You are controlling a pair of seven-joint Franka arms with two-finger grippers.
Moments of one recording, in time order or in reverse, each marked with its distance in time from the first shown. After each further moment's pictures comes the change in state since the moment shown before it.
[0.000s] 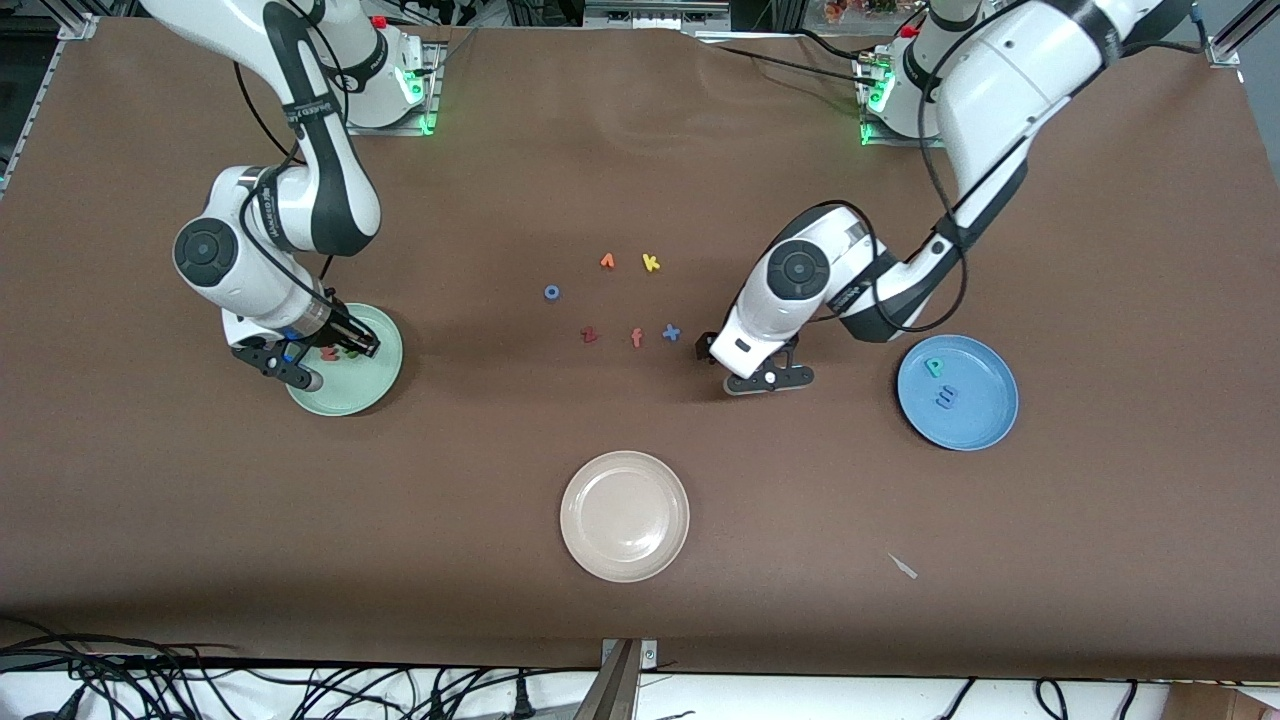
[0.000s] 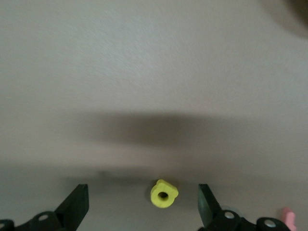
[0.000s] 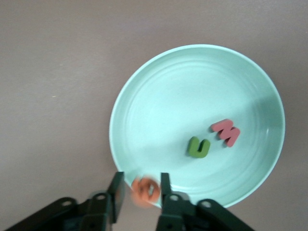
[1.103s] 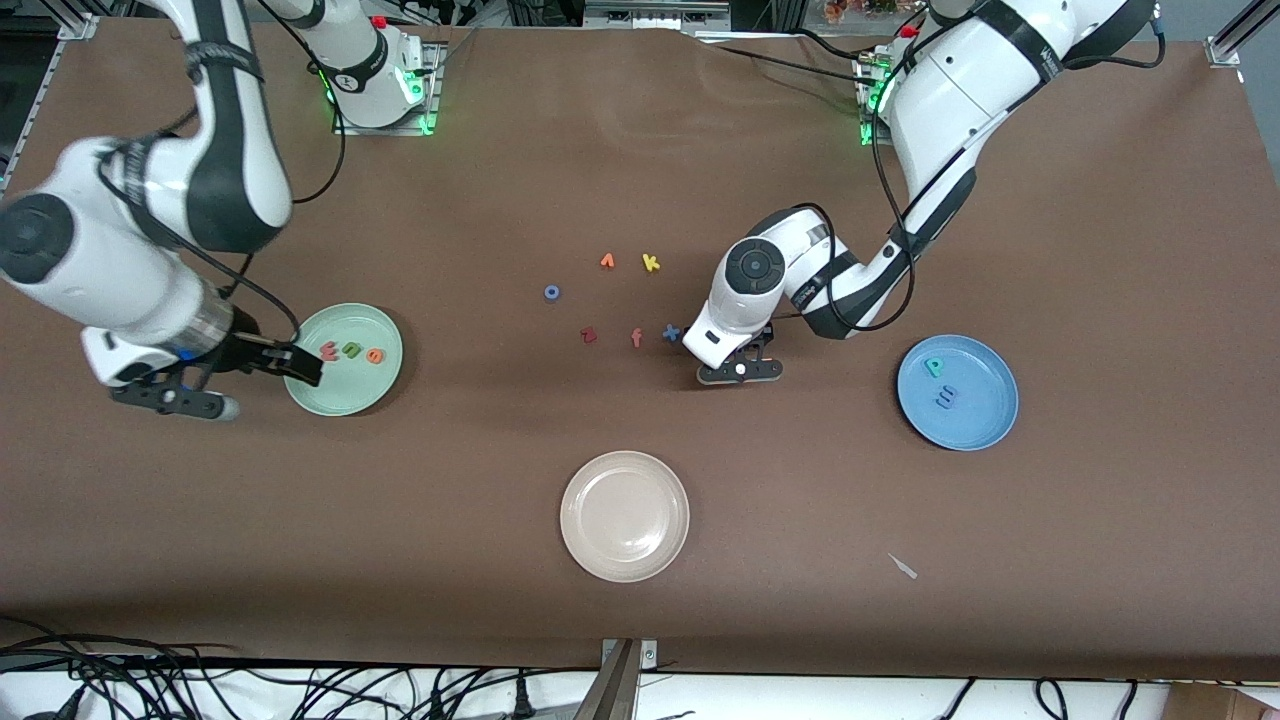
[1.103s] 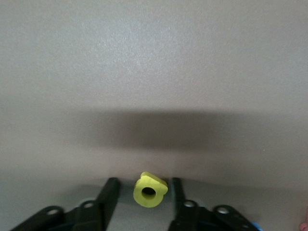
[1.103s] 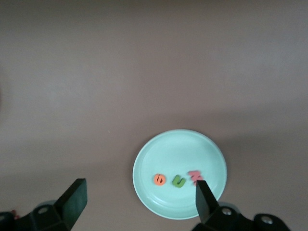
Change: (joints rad) left arm -0.107 0.028 0.075 0.010 0.000 0.014 -0.008; right arm -0.028 -0.012 -0.106 0.491 -0.058 -0.410 -0.302
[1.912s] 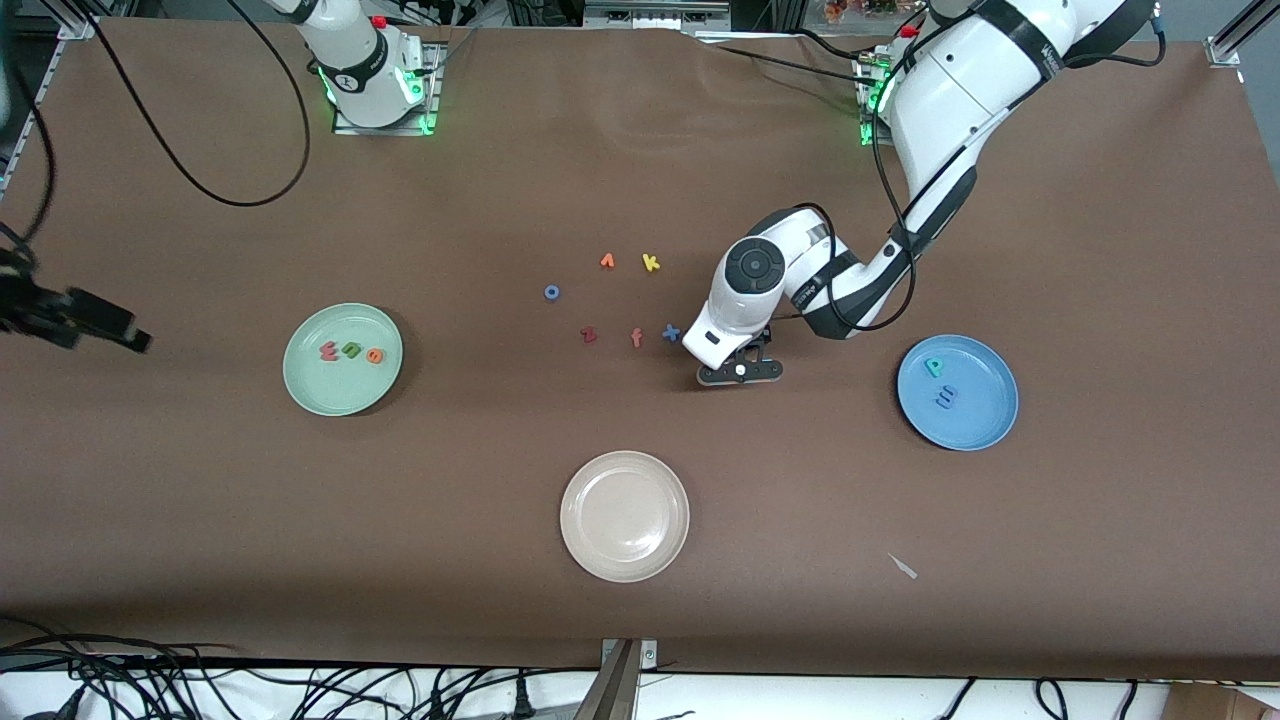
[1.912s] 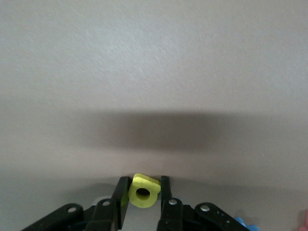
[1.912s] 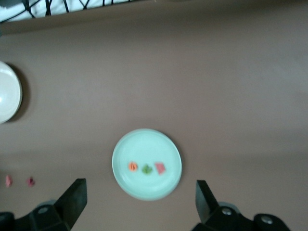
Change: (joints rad) left arm -0.001 -0.002 0.006 0.019 0.000 -0.029 0.000; right arm -0.582 -0.179 0.390 0.104 -0.040 -0.232 -0.207
